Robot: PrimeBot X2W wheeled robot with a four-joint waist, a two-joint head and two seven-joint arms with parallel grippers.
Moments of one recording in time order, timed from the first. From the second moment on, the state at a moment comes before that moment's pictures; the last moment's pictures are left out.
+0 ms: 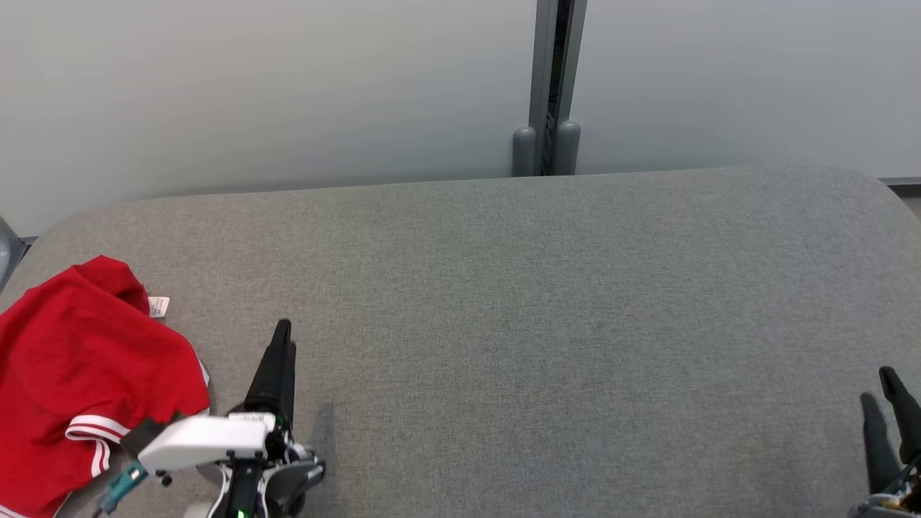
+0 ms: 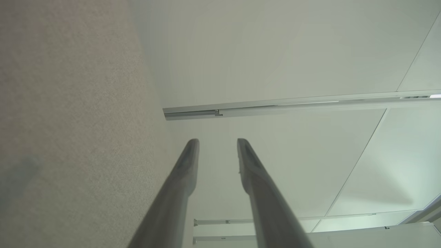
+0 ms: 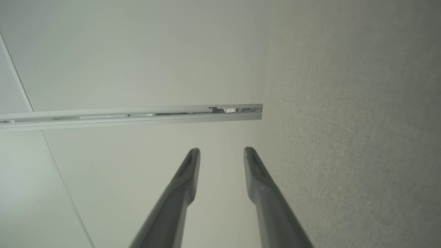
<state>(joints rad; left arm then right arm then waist) -0.18 0.04 -0.16 0.39 -1.66 -0.13 -0.04 -0.03 -0.02 -0.38 0.24 1.60 0.13 0.26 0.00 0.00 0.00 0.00</state>
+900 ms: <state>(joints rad) -0.12 0.04 -0.07 0.29 -1.54 -0.13 -0.11 -0.06 -0.02 -0.28 0.21 1.35 0.13 0.09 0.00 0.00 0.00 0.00</state>
